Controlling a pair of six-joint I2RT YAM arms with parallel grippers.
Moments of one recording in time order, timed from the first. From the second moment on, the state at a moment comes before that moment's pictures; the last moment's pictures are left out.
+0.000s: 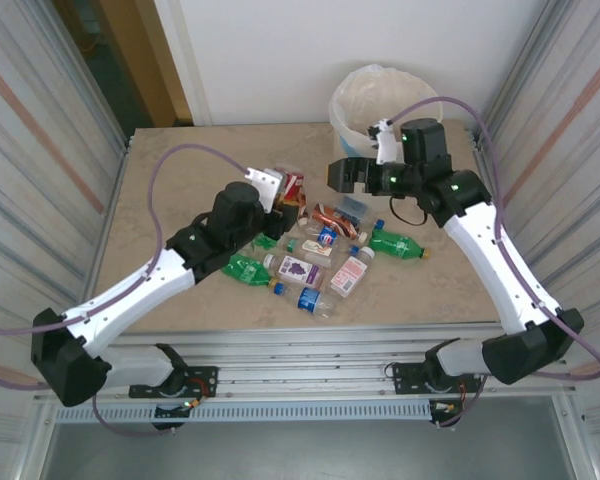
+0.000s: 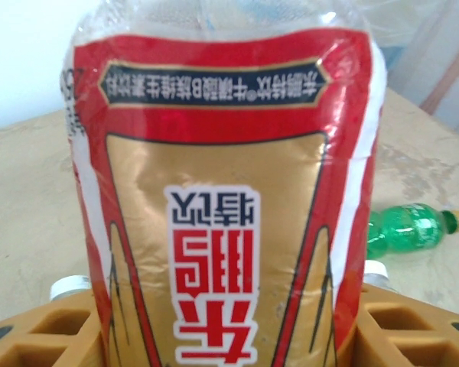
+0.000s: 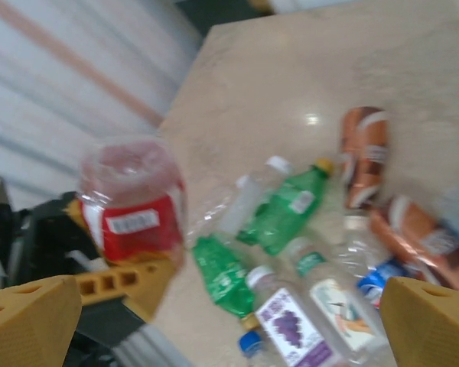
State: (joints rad) left arm -0.77 1.23 1.08 -0.26 -0.18 -0.13; right arm 0.43 1.36 1.54 -0.72 -0.47 0.42
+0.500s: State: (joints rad) left arm -0.83 1.16 1.00 -0.14 -0.13 -0.09; right arm 0.58 1.50 1.61 -0.67 -0.63 0.44
